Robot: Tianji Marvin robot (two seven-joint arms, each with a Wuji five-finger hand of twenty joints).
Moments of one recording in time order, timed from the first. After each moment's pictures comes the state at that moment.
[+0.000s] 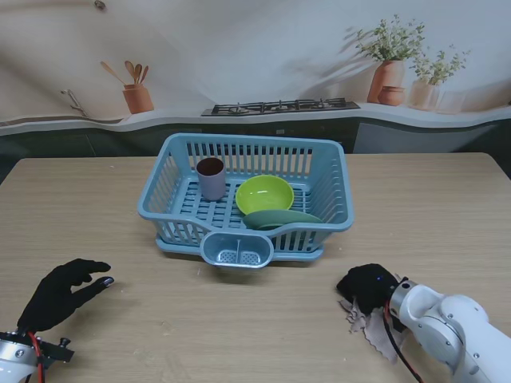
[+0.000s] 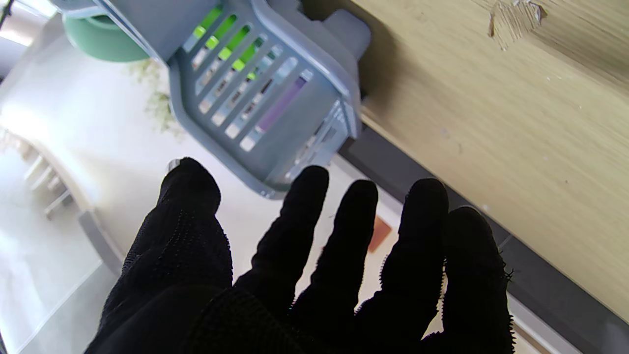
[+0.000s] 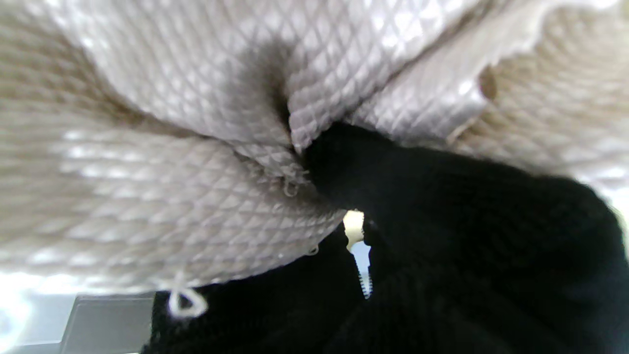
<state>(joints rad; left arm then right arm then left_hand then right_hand) 2.22 -1.16 -1.83 -1.80 0.44 -0.54 0.15 -1.78 -0.98 1.39 -1.62 -1.12 -0.41 0.19 0.88 -0.21 0.08 -0.05 0.88 0.33 0.24 0.43 0.69 0.43 0.56 0.42 0.54 0.59 0.78 0.71 0.15 0.61 1.19 0.68 0.83 -0.89 1.35 -0.24 0.90 -0.03 1.37 0.22 0.96 0.25 1.10 0.46 0.93 0.22 1.20 0.40 0.76 0.24 1.62 0.64</state>
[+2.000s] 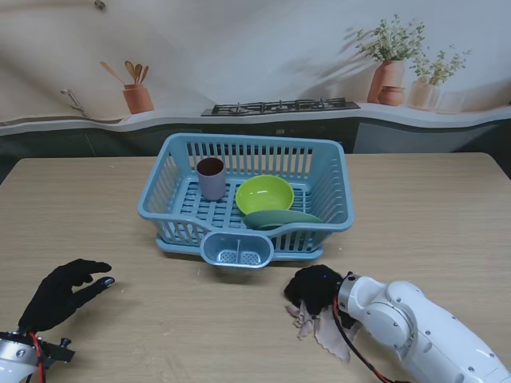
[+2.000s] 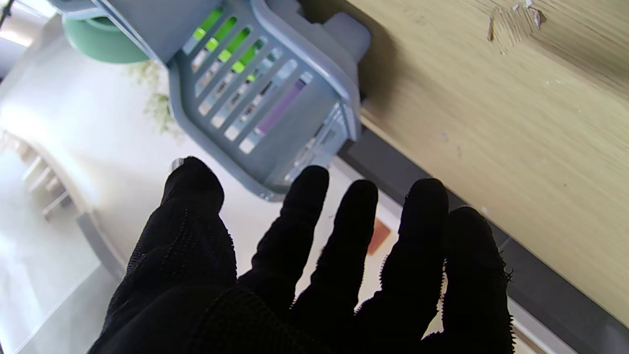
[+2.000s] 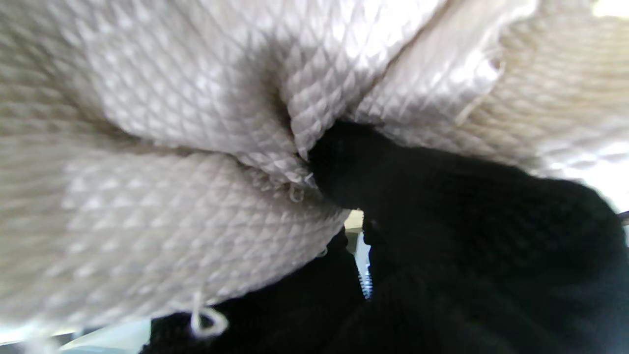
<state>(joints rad) 2.22 -1.16 -1.83 -1.80 0.44 -0.54 0.14 -1.56 -0.98 1.03 -1.59 -0.90 -0.32 0.26 0.90 -0.21 0.06 -0.05 0.88 0.33 0.24 0.43 0.69 0.43 0.56 0.42 0.54 0.59 0.78 0.71 0.15 0.61 1.19 0.68 0.82 -0.89 1.35 -0.24 0.90 -0.02 1.31 0.20 0.96 0.26 1.14 0.48 0.94 0.22 1.22 0.40 0.77 0.25 1.64 0.64</state>
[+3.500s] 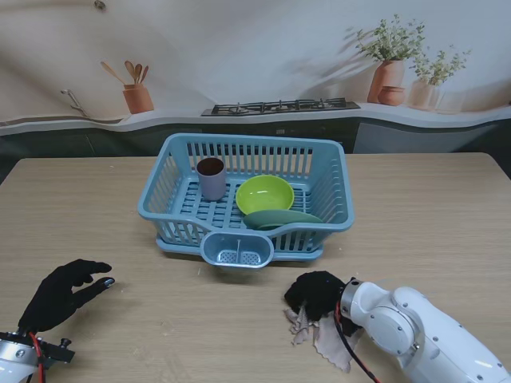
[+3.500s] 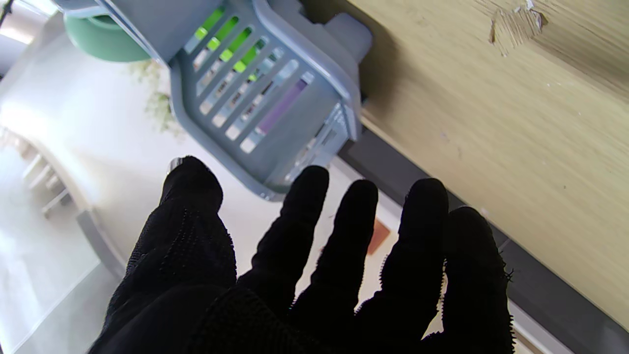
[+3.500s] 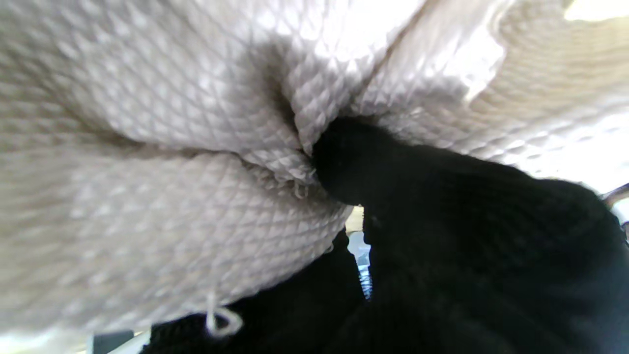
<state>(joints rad) 2.22 -1.16 -1.83 -1.81 0.43 -0.54 0.14 -1.62 -0.98 1.08 -1.63 -0.83 -0.31 0.31 0.90 -0.21 0.05 -0.05 0.88 0.33 0.24 0.43 0.69 0.43 0.56 0.42 0.54 0.59 0.78 0.71 0.15 0.61 1.19 0.68 0.82 -0.88 1.31 -0.24 0.89 -0.02 1.25 0.16 0.96 0.25 1.12 0.48 0.94 0.22 1.21 0.40 0.77 0.25 1.63 0.64</state>
